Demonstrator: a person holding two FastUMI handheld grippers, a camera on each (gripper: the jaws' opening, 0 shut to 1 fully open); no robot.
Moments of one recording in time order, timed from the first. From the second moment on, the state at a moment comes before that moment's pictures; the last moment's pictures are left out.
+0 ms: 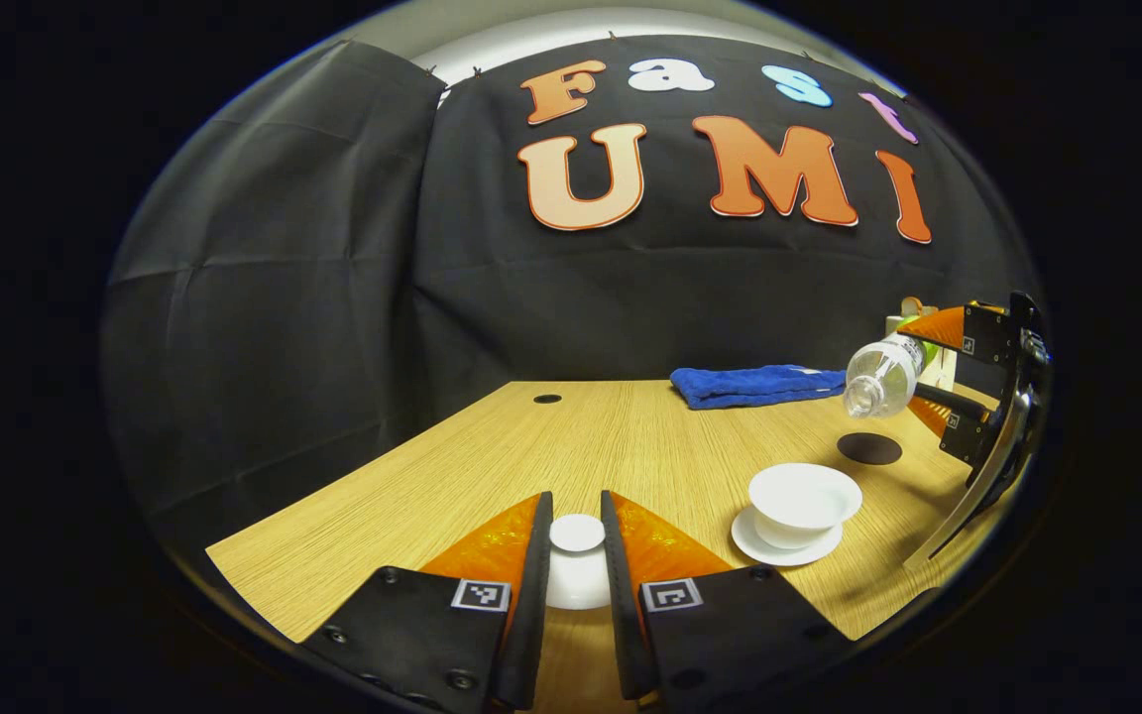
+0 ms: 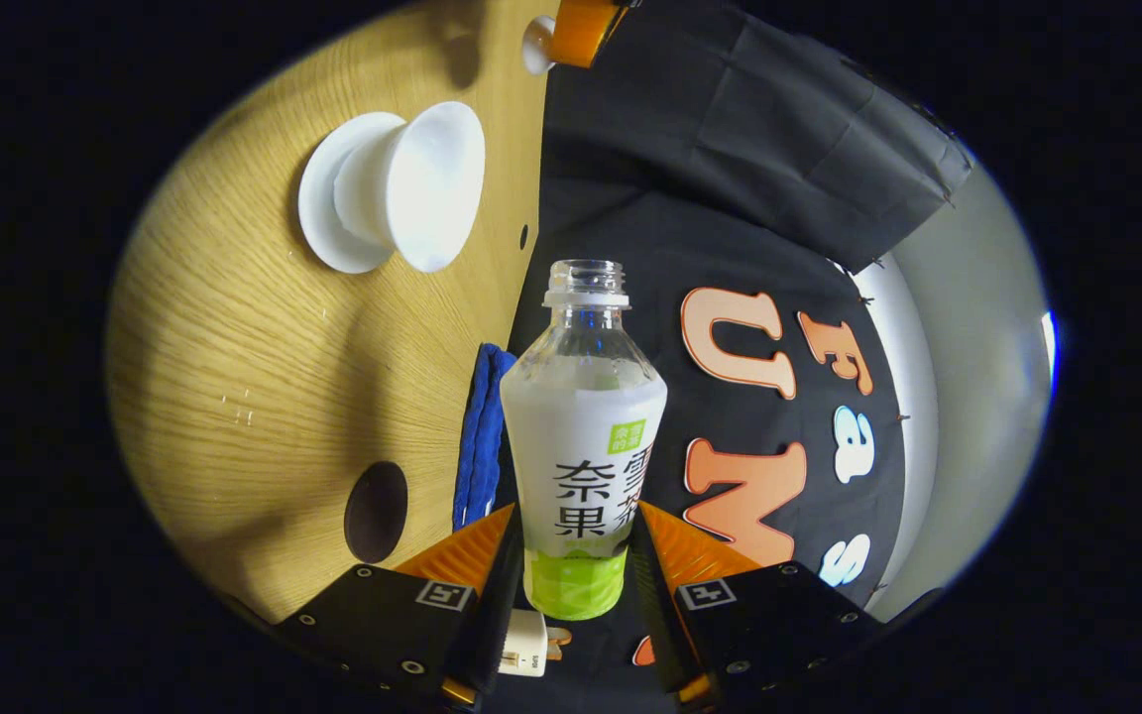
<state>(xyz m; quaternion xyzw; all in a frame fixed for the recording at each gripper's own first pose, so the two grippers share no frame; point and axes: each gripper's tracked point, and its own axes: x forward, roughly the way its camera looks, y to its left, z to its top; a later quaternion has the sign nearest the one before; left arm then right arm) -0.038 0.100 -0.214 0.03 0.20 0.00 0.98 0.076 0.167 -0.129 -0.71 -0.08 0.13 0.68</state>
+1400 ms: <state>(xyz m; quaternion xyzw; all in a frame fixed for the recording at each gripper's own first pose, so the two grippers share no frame) -0.042 0.108 -0.214 0.02 0.20 0.00 0.98 0.074 0.176 -0.112 -0.78 -0.17 0.10 0.59</state>
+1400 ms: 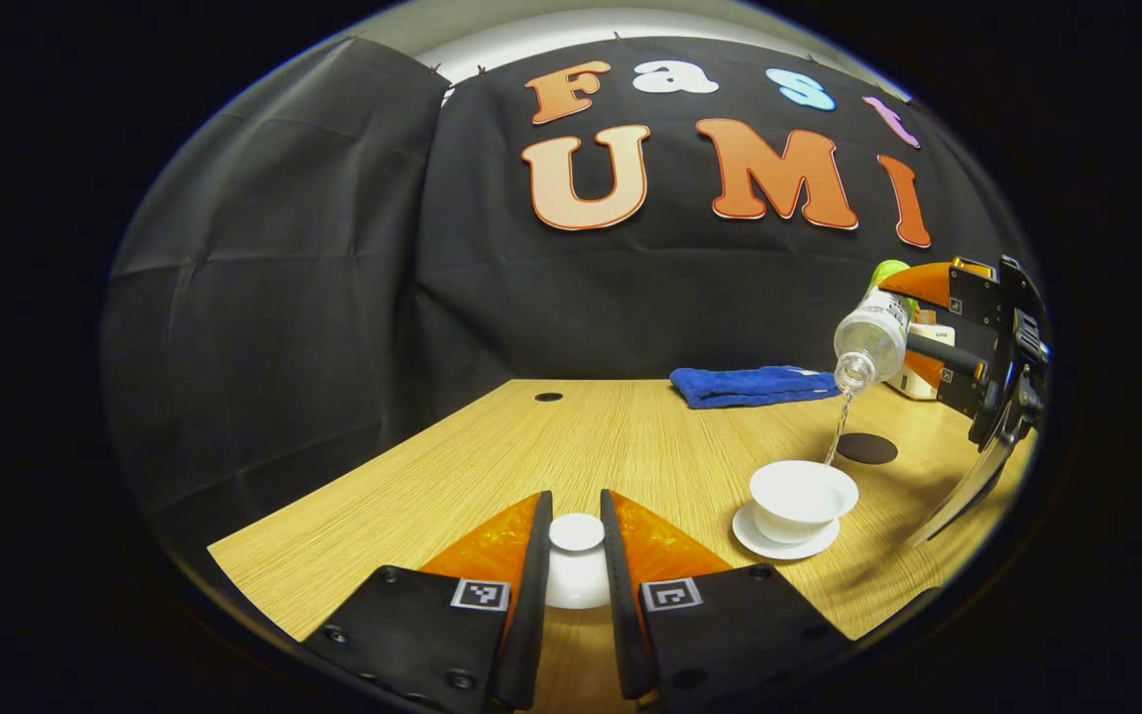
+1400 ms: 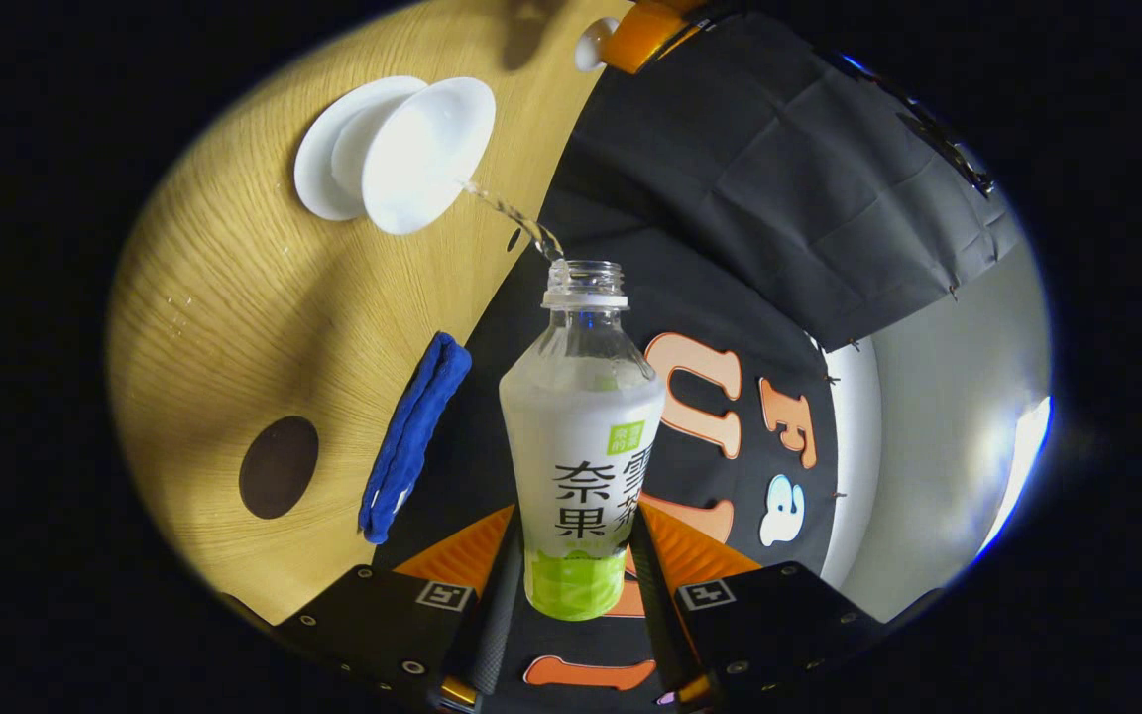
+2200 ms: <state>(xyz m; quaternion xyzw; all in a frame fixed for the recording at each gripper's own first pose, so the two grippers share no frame) -0.044 0.111 -0.215 0.01 0.20 0.00 0.98 0.077 0.181 -0.105 -0.82 -0.23 0.10 0.51</state>
